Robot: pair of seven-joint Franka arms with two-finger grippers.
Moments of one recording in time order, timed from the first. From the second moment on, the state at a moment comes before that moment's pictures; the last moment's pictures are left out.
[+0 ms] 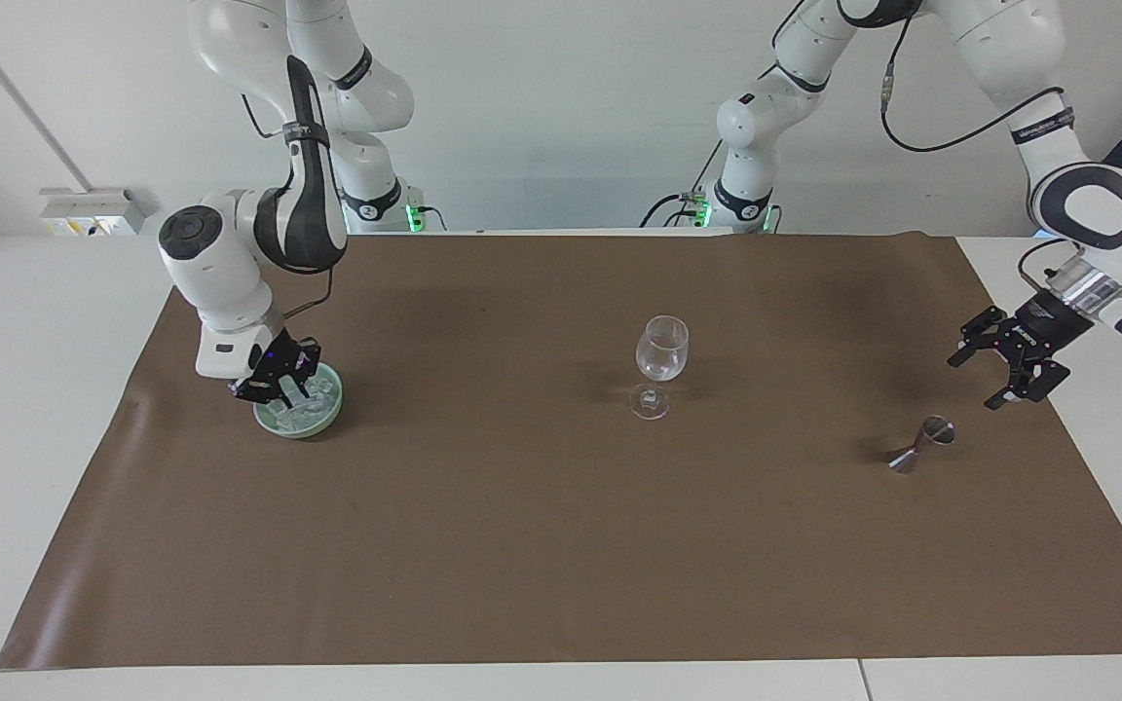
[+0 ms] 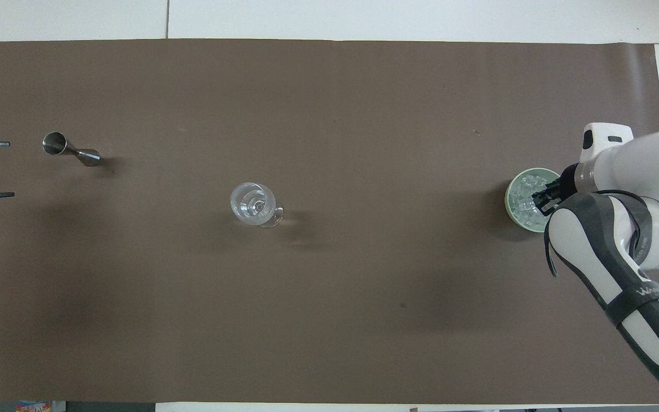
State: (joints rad) left arm 0.52 0.23 -0.17 -1.80 -0.49 1.98 -0.77; right arm -0.01 0.10 -0.04 -2.14 0.01 2.26 -0.70
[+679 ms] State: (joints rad) left arm 0.17 0.17 -0.18 -1.60 -0.22 1.86 -0.67; right arm 0.00 0.07 0.14 -1.77 0.07 1.87 -0.17
